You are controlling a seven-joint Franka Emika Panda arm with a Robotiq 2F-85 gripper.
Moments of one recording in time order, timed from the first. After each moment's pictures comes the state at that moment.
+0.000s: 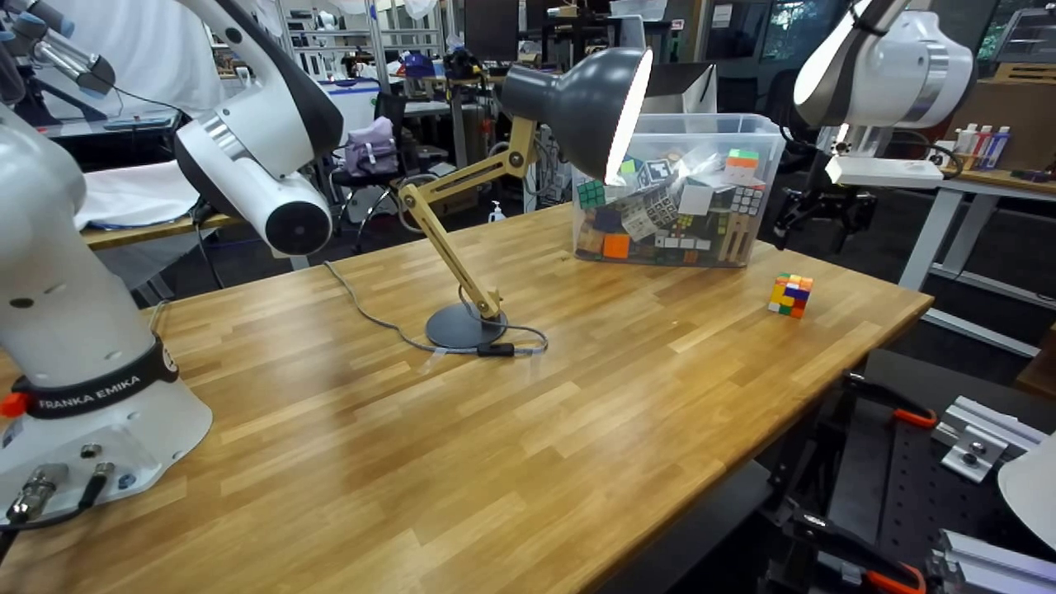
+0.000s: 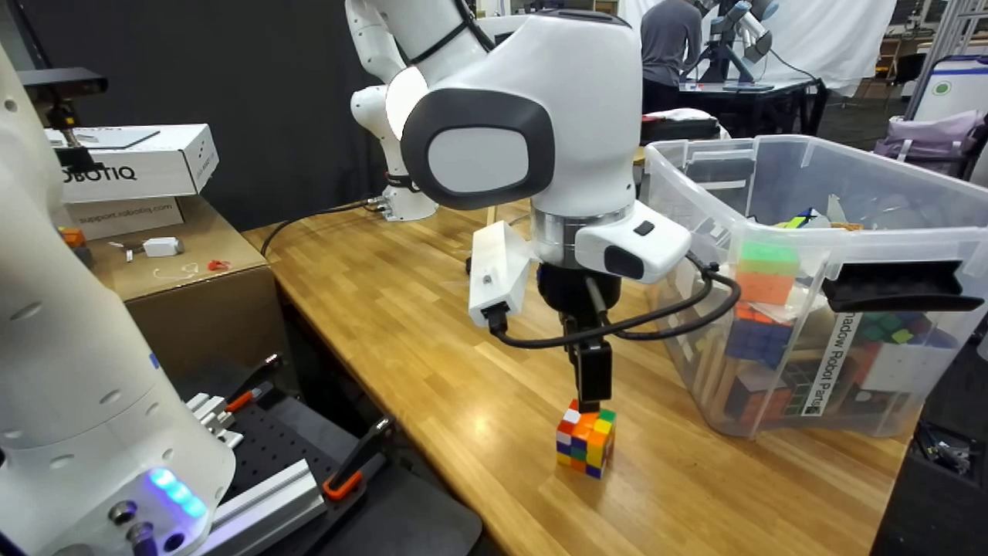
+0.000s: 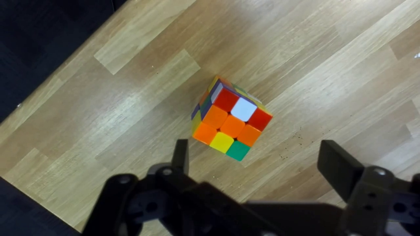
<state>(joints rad) -0.35 0.14 -0.45 -2.57 0.27 2.74 -0.12</state>
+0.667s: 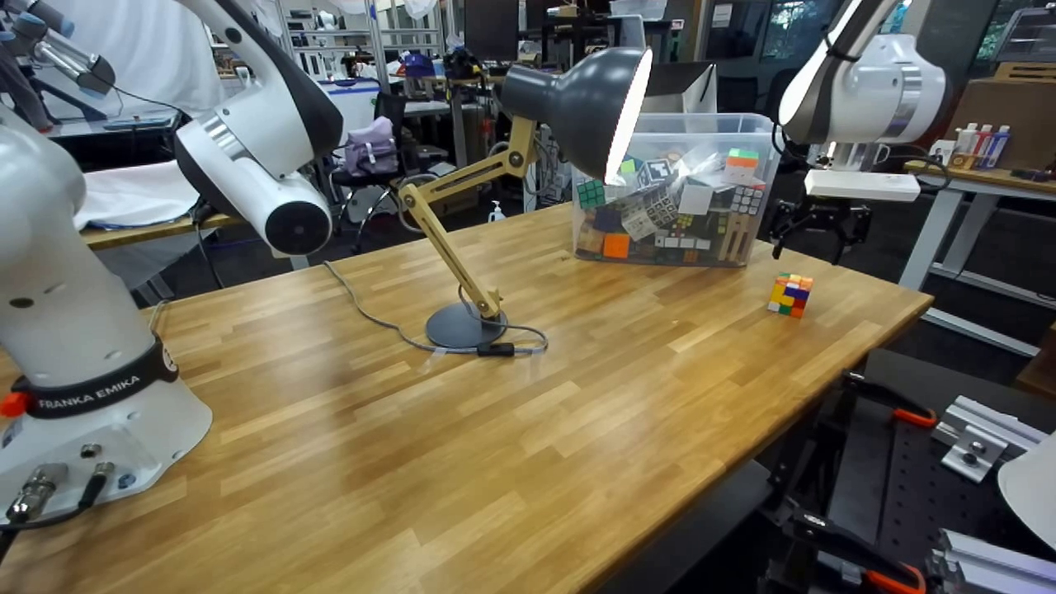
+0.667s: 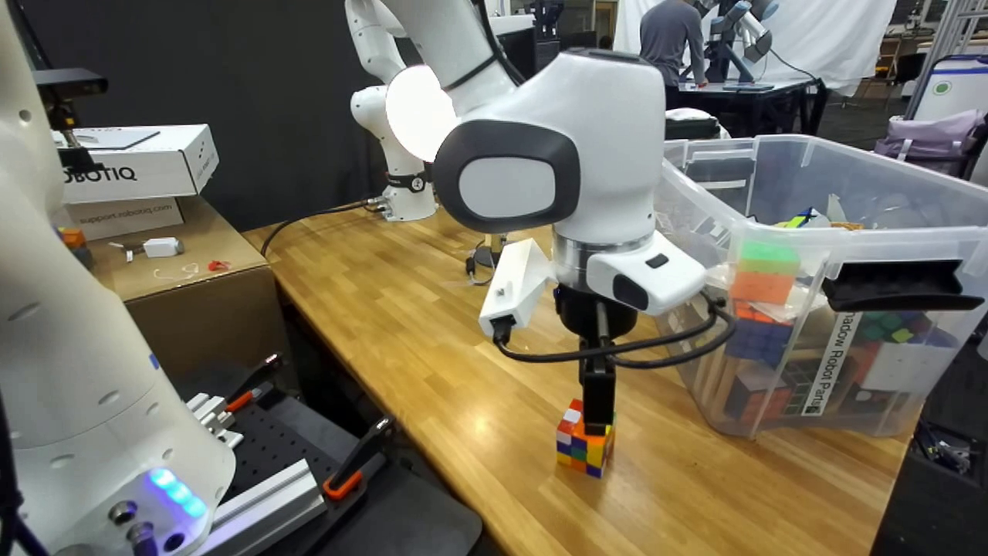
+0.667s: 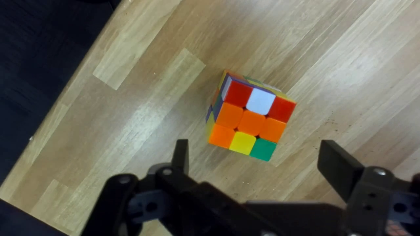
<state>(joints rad) -0.37 0.27 -0.43 -2.49 0.30 2.74 0.06</state>
